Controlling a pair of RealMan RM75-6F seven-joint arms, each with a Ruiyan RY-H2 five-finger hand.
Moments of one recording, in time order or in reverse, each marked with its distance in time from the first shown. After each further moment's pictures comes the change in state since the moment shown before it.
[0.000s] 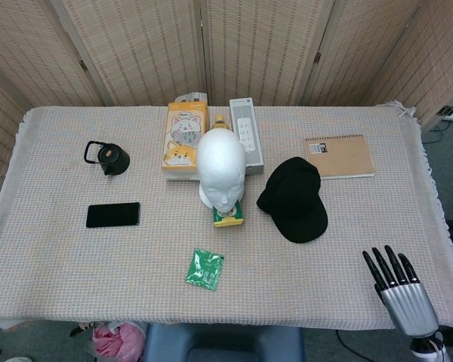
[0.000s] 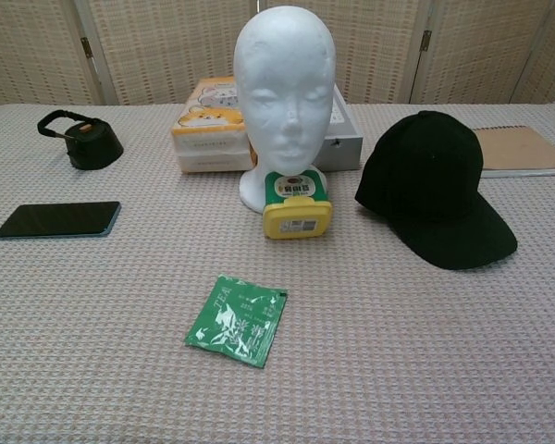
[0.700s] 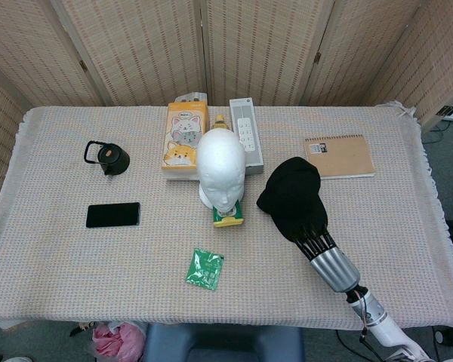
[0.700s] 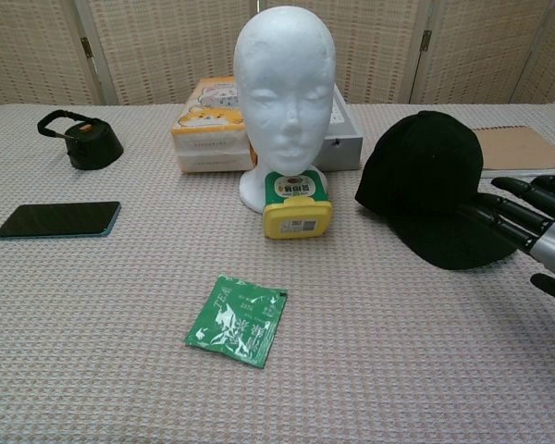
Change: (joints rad) left arm 0.013 0.013 0.014 -0.006 -0.001 -0.034 -0.033; right arm 0.306 -0.270 -0.001 0.310 -0.029 -0.233 -0.153
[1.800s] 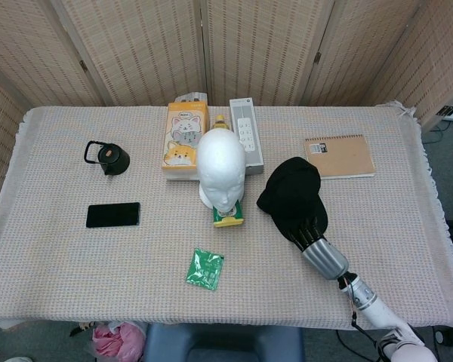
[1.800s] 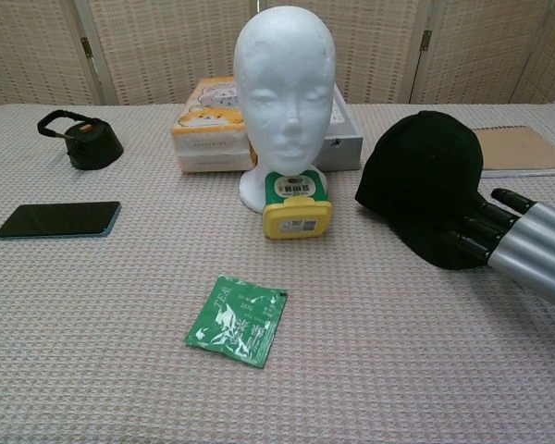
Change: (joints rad) left arm 0.000 0.008 -0.012 -0.022 -0.035 -0.021 -0.002; right arm 0.097 -0.219 -0.090 0.496 0.073 -0.007 0.084
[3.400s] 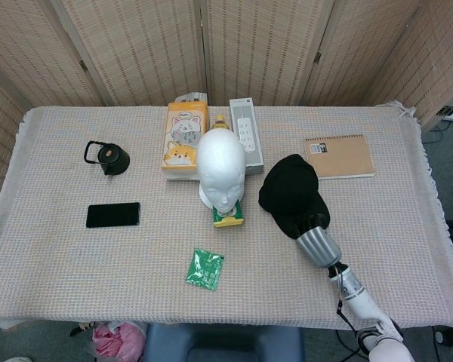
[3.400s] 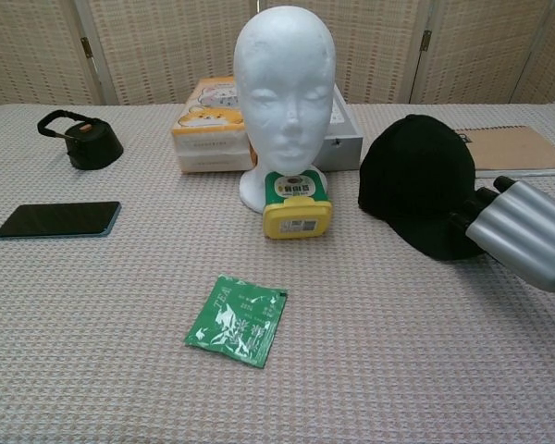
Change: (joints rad) left arm 0.015 -0.017 -0.018 -0.004 -0.023 0.010 0.035; right arm 0.054 -0.124 0.019 0.103 0.164 -0.065 0.053
